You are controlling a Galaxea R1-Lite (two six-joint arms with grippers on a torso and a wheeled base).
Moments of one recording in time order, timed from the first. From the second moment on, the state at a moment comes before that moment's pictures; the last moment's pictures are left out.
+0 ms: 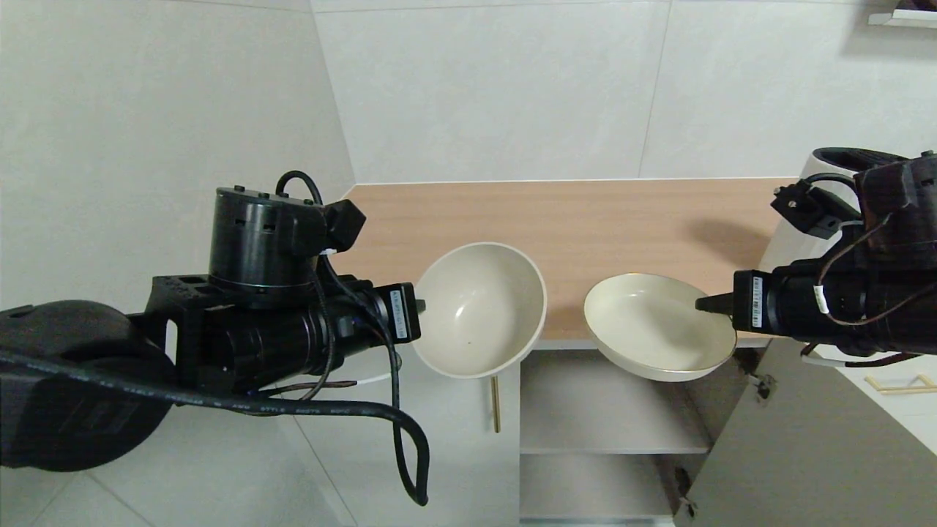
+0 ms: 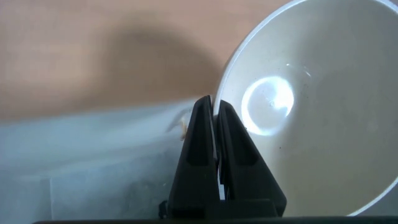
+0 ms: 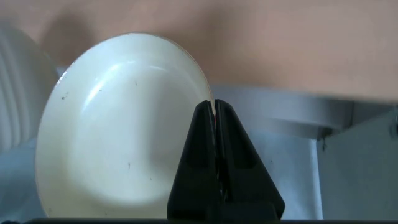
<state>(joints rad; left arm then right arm) -0.57 1.64 -0.94 -0.27 0.10 -0.43 0.41 1.48 -0.98 0.00 0.00 0.34</state>
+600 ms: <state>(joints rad) -0.57 1.65 -0.94 -0.27 0.10 -0.43 0.40 1.49 -0.98 0.00 0.00 0.33</state>
